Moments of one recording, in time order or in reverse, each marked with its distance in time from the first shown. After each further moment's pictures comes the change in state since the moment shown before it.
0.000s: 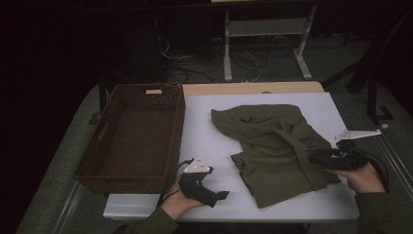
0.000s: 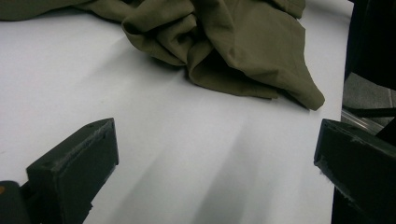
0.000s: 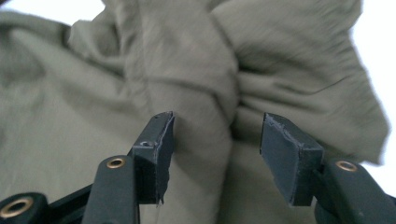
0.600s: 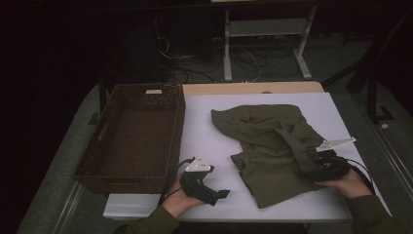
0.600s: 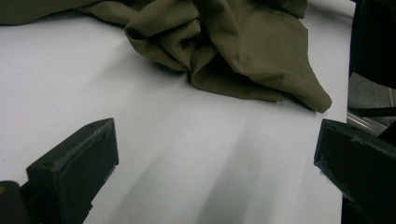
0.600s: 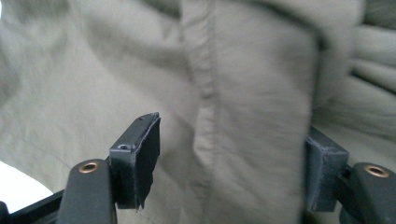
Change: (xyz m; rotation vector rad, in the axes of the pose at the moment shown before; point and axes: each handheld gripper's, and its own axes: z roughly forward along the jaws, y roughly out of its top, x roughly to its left) left arm 0.003 0.001 0.005 0.004 -0.007 0.006; right arm 0.018 -0.015 0.036 0.124 0.123 -0.096
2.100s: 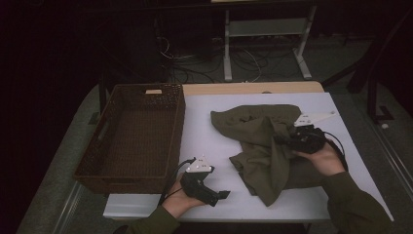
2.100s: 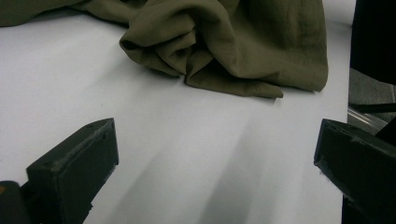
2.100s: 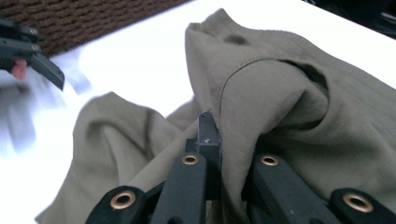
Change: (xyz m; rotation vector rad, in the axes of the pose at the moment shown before) left arm -0.001 0.000 0.001 0.012 0.000 0.013; right arm 0.040 0.099 0.001 -0.222 0.000 -0.222
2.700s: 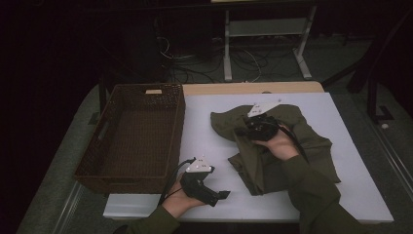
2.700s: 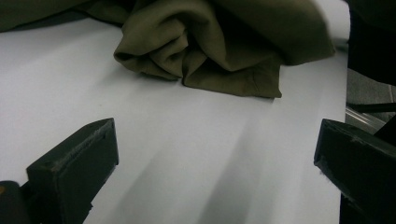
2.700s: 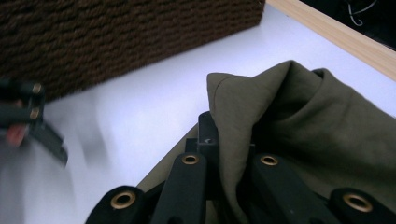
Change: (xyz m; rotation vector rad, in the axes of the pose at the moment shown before) left arm 0.000 0.000 0.000 -0.003 -0.008 -0.008; right arm 0.030 0.063 0.093 -0.003 0.112 -0.089
